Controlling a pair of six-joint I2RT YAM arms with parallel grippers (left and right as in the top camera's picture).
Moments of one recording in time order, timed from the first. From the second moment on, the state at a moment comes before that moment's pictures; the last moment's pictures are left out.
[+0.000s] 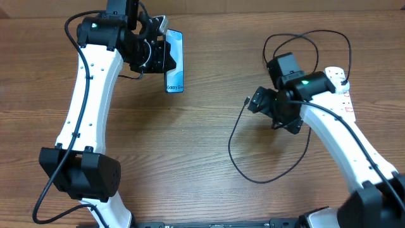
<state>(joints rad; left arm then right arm) -0.14 1.91 2.00 -1.29 0.50 -0.08 0.31 1.61 1.32 -1.13 -0.03 0.79</state>
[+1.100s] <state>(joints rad) -0.14 1.91 2.00 -1.29 0.50 -0.08 0.33 1.81 1.61 -1.18 -0.11 0.73</state>
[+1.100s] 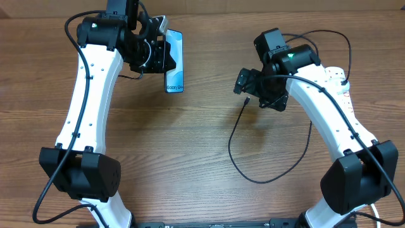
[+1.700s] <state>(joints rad) -0.14 1.91 2.00 -1.29 0.50 -0.08 0.34 1.81 1.41 -0.90 -0.01 0.85</state>
